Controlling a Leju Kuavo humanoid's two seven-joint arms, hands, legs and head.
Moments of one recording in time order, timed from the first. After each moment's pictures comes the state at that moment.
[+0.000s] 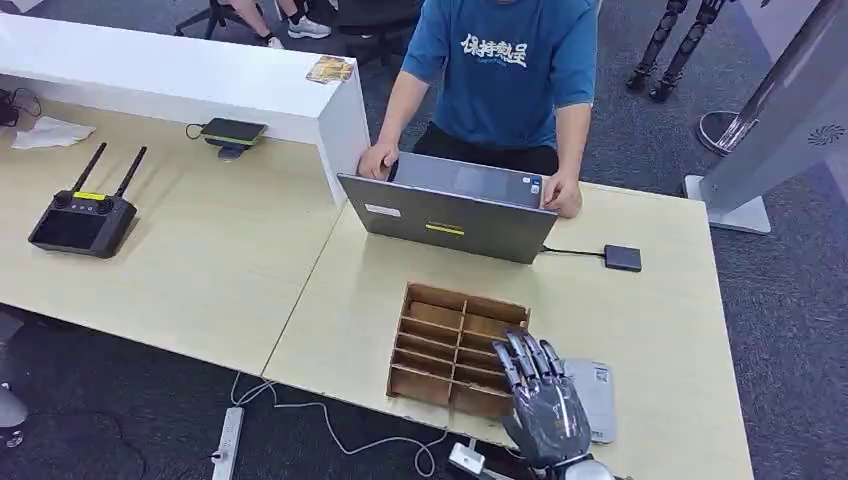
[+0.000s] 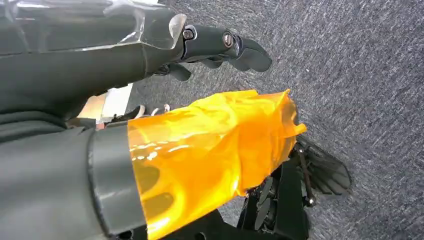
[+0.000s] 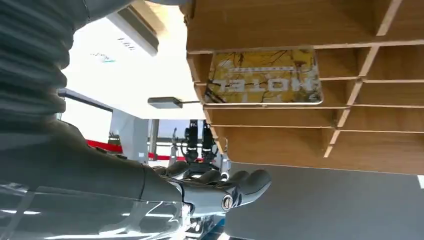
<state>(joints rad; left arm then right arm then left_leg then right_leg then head) -0.05 -0.32 1.43 -0.24 -0.81 0.04 0.06 -0.08 -0.19 0.76 -1.49 1.28 -0.39 0.22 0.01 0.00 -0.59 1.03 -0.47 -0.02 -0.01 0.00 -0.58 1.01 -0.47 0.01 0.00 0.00</state>
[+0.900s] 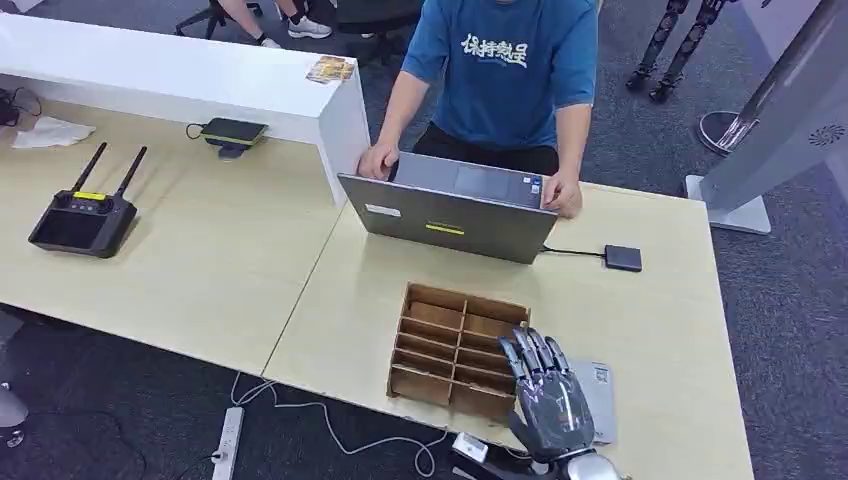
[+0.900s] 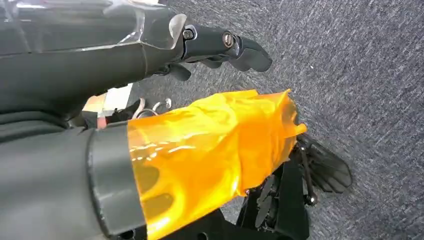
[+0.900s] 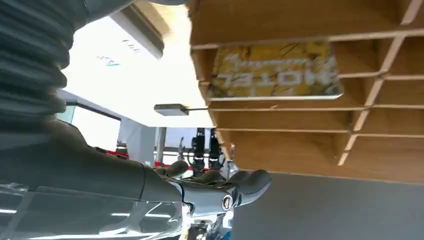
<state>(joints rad) -0.05 -0.32 1.45 -0.24 -0.80 0.03 0.06 -0.10 -0.22 0.79 -1.52 1.23 -0.34 0.29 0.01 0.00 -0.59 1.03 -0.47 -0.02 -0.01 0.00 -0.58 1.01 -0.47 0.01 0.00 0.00</state>
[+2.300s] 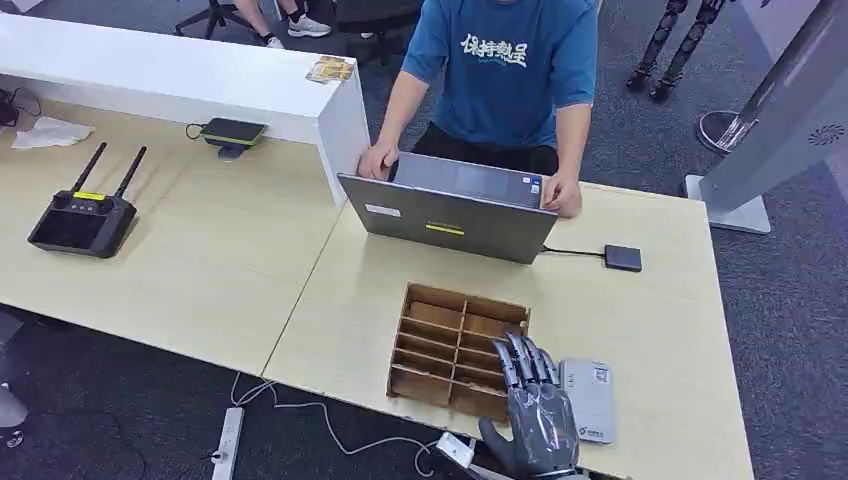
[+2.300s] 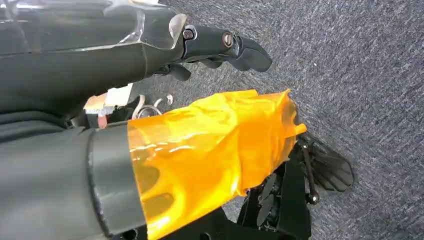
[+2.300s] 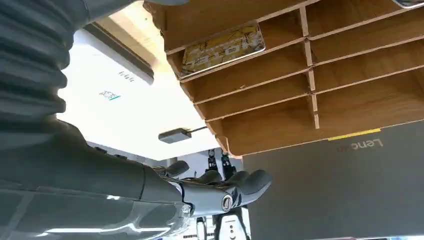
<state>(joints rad) -0.04 -0.32 1.47 -0.24 -0.79 0.02 0.06 0.01 -0.10 0.75 -1.59 1.16 -0.40 0.31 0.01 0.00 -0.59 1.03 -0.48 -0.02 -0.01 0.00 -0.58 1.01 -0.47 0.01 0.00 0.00</state>
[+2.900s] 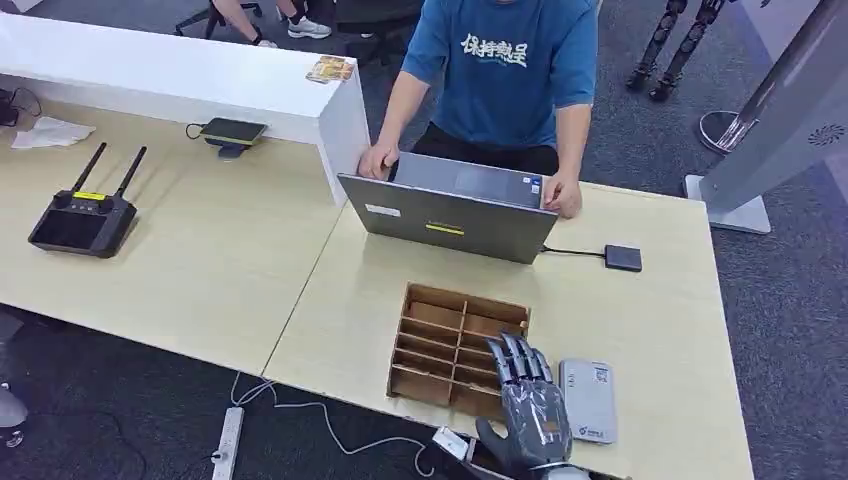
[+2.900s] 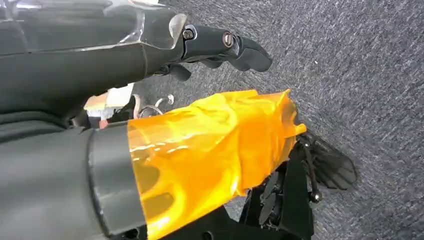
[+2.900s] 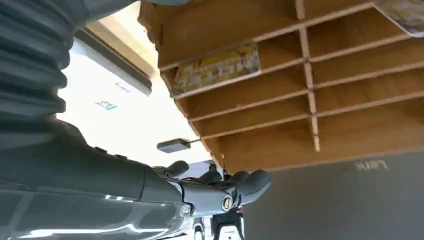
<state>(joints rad) -0.04 -0.32 1.47 -0.24 -0.81 0.01 0.06 -0.02 -0.08 0.75 -1.53 1.15 -0.35 0.31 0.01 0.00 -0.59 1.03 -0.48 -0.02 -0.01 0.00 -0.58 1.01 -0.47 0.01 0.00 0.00</state>
